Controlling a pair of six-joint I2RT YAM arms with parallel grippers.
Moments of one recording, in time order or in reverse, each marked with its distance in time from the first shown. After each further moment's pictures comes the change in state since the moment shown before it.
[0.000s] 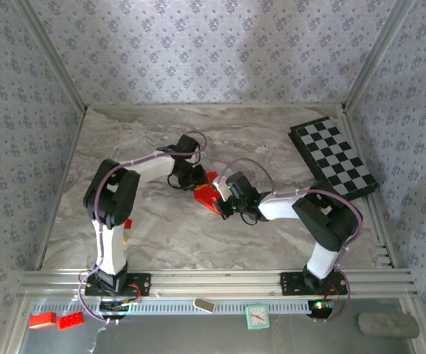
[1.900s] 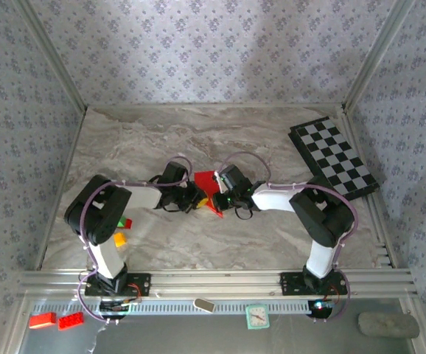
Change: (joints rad) left arm -0.034 -0.171 -0.525 0.641 0.154 -0.453; right arm -0.007 0.051 0.167 -0.248 -0.001 0.293
